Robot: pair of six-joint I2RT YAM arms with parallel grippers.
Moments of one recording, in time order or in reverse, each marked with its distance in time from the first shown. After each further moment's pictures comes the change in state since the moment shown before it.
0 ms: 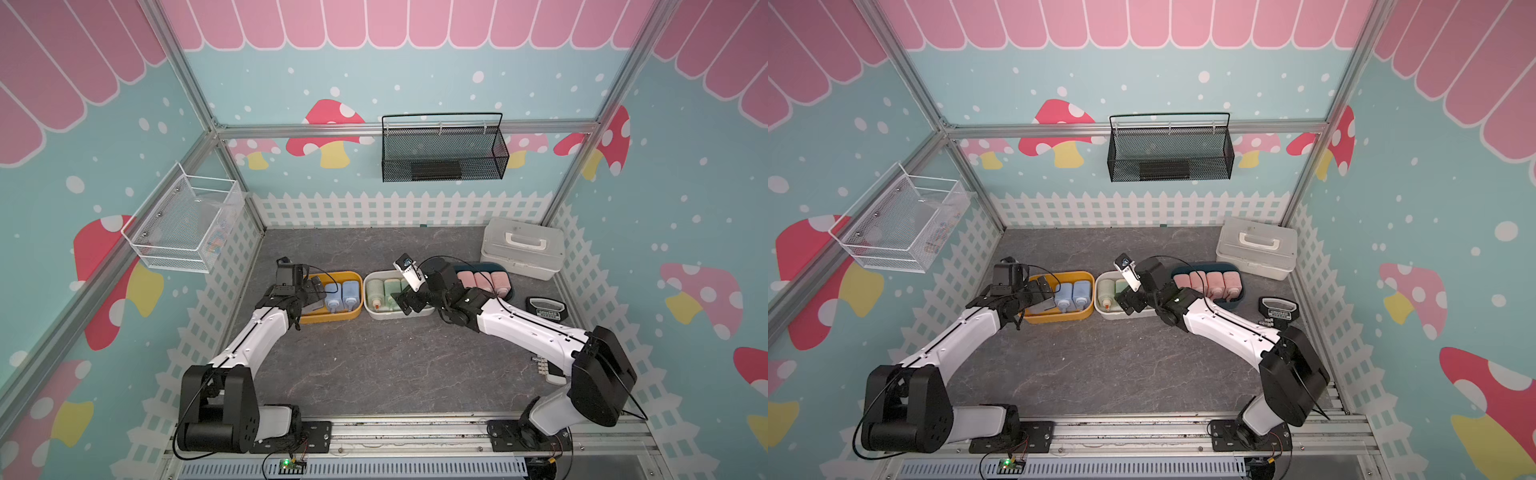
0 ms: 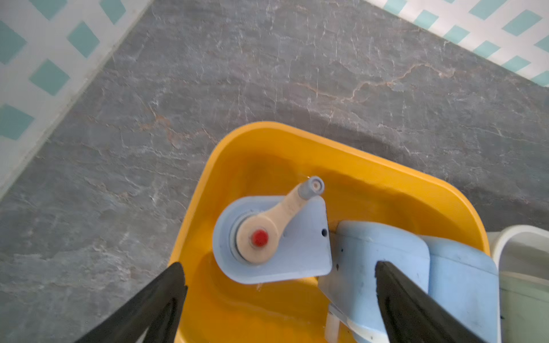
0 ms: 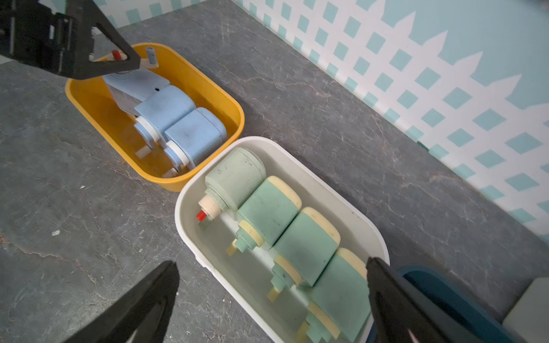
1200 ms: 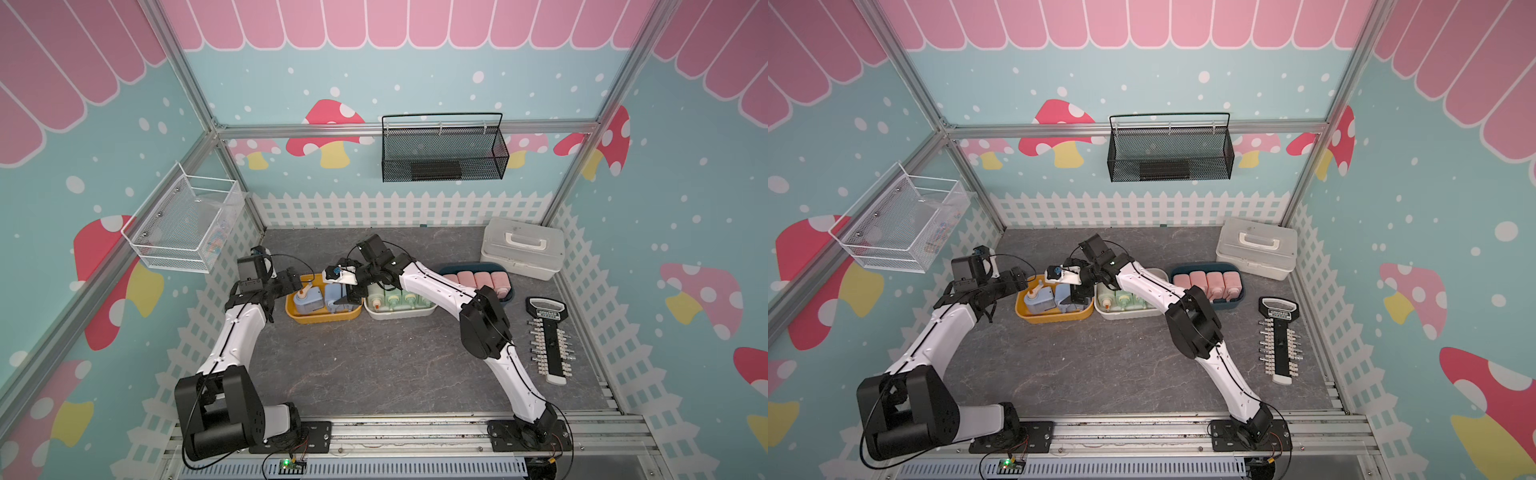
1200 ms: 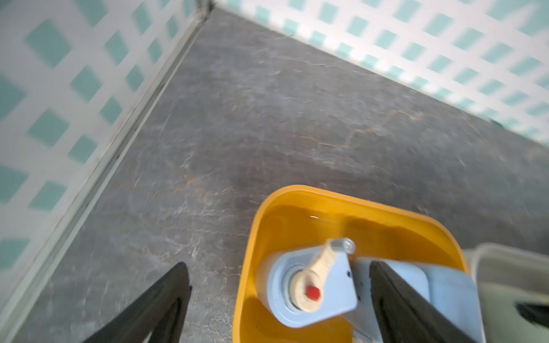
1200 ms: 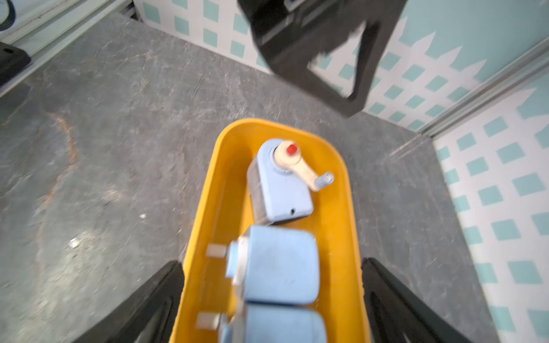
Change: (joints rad) left arm 0.219 -0.036 0.044 0.049 0.327 0.315; right arm 0.039 0.743 0.845 -0.258 -0.605 -0.644
